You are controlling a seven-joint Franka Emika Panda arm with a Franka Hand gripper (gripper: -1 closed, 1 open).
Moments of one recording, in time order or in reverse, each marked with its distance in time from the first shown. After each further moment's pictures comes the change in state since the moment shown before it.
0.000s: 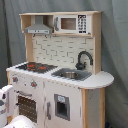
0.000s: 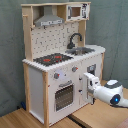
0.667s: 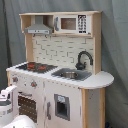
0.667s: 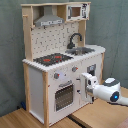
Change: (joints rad) arm -0.078 -0.001 0.010 -0.031 -0.016 0.208 -0.014
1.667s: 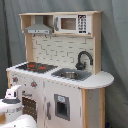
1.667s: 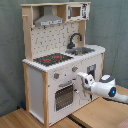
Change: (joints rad) arm -0.147 0.000 0.009 0.000 -0.004 0.266 -0.114
